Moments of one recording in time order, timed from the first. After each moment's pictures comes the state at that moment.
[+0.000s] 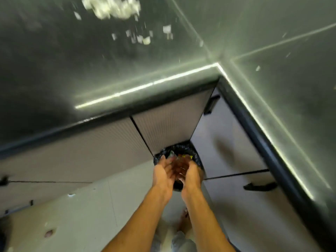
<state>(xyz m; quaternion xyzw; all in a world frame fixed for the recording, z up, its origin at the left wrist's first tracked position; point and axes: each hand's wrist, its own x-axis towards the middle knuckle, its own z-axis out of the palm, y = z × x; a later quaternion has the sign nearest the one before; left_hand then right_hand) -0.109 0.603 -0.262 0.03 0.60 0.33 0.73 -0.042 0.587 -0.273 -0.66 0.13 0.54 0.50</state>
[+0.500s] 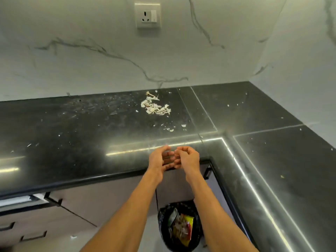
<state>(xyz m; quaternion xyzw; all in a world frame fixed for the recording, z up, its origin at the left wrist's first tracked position) -0.137 0.693 0.011 0.23 0.56 0.46 0.65 -0.032 0.697 -0.013 -0.64 -0.31 0.51 0.49</state>
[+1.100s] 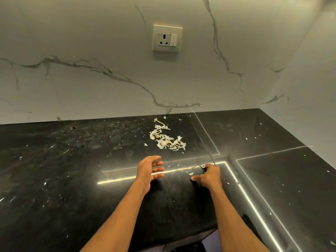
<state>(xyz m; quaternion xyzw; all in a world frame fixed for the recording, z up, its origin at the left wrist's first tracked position) -0.248 0.890 -0.001 0.25 0.54 0.46 0.66 -0.026 0.872 -0.027 -0.82 -0.40 0.34 0.23</state>
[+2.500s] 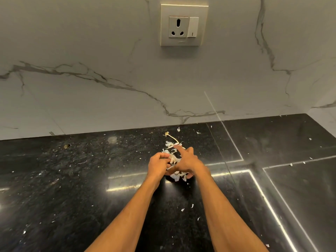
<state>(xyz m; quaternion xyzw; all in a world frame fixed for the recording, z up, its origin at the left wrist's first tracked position) -0.235 1.074 -0.033 0.35 0.66 0.38 0.55 -0.107 1.101 -0.021 -0.69 -0.61 0.39 0.01</state>
